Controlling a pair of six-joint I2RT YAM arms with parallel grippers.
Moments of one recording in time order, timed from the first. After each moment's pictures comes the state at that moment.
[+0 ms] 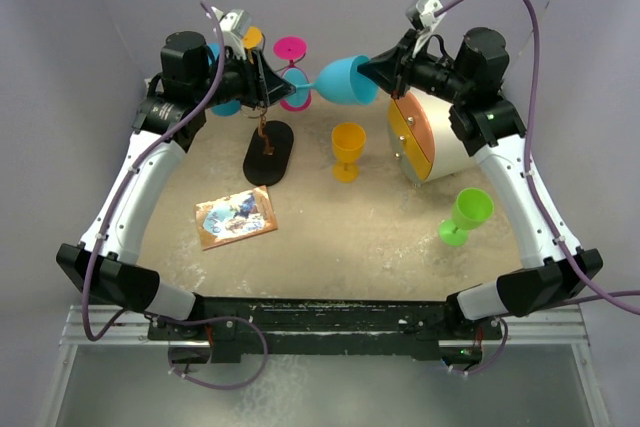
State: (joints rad) left arm -0.31 1.46 1.69 -0.46 0.55 -0.38; right arm 0.31 1.43 1.68 -0.22 -0.68 0.05
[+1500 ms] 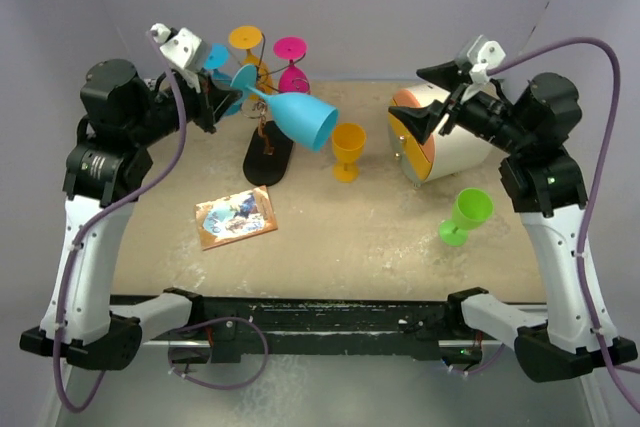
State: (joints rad) left arm -0.24 1.18 1.69 -0.60 0.48 -0.02; right arm 0.26 1.11 1.57 -0.41 -0.65 -0.18
